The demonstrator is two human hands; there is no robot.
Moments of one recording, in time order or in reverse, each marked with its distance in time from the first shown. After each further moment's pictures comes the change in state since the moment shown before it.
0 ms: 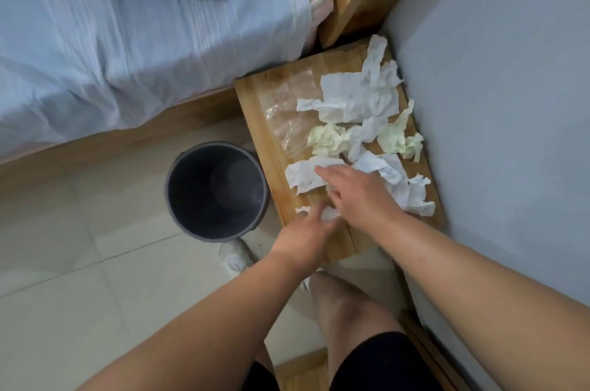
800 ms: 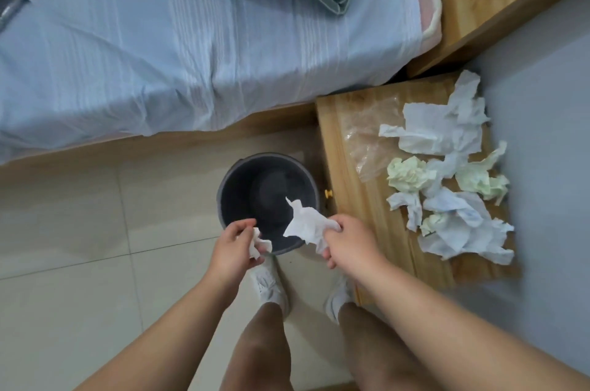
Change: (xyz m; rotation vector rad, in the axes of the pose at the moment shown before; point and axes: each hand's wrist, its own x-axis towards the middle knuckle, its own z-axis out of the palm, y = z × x) left_hand -0.115 -0.179 -0.002 -1.543 0.523 -0.934; right_hand 0.028 -0.139 0.066 0.658 -0.145 0.561
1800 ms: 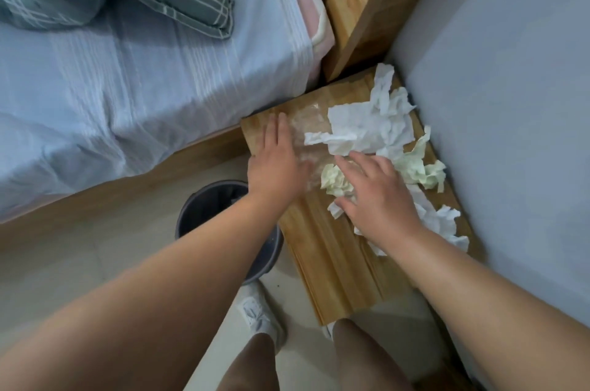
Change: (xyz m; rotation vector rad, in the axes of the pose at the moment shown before) left_hand 0.008 0.137 0.220 1.205 0.030 0.836; right_hand 0.044 0.042 -0.151 -0.649 0.498 -0.590
